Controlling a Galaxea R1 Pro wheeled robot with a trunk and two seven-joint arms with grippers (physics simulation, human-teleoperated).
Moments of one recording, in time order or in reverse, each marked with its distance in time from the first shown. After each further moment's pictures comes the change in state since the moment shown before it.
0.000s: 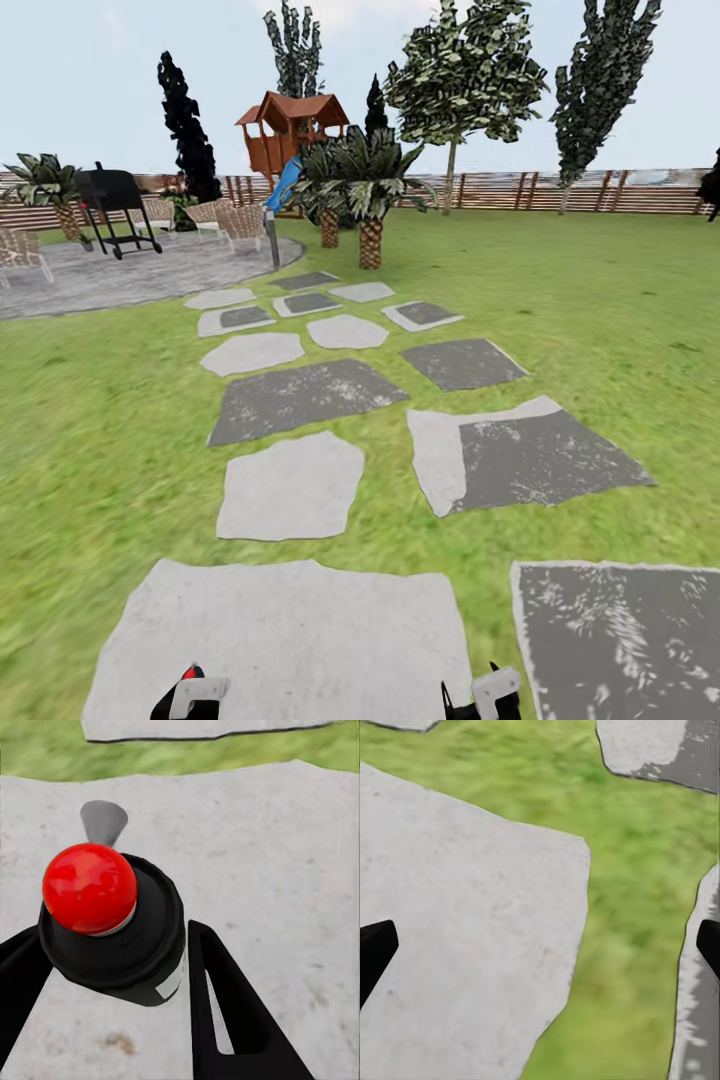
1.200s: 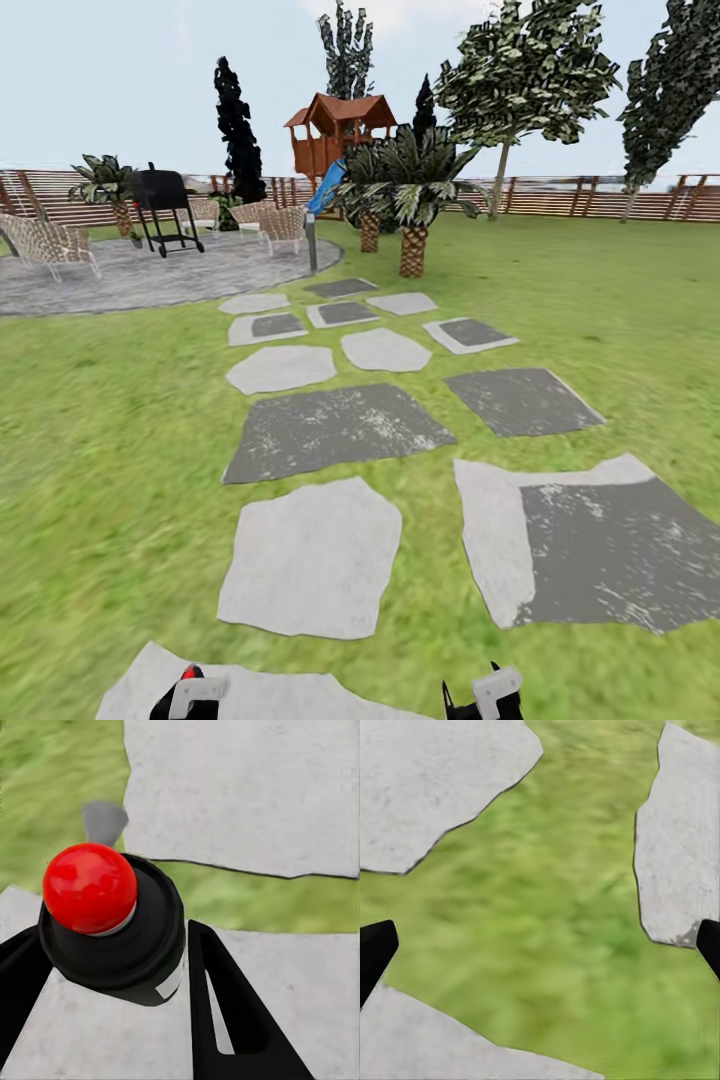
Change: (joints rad) left arm 0.000 0.002 0.000 -0.001 0.000 0.000 0.002; right arm 0.000 -0.003 0.001 0.000 0.000 0.000 -0.001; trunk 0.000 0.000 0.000
